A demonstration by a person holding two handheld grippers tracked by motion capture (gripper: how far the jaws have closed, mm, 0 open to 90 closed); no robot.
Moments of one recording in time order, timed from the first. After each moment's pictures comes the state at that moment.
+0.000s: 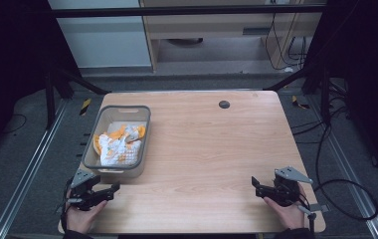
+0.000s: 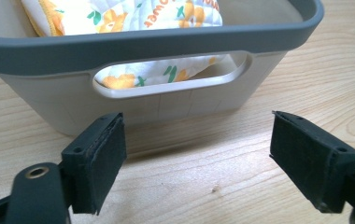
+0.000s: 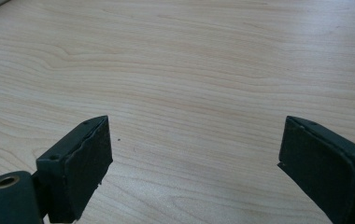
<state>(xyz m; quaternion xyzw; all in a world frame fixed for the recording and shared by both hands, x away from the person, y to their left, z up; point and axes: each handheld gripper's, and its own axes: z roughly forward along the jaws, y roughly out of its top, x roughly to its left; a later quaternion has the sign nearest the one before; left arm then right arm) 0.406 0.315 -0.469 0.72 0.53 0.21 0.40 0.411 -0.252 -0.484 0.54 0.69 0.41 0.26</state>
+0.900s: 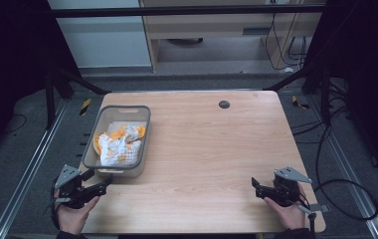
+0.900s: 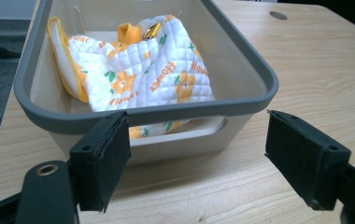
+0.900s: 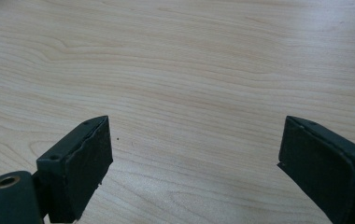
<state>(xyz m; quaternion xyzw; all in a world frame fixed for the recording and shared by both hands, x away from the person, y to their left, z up) 0.396 0.322 -0.434 0.68 0.53 0.23 0.45 0.412 -0.253 -0.486 0.53 0.70 0.40 0.25</state>
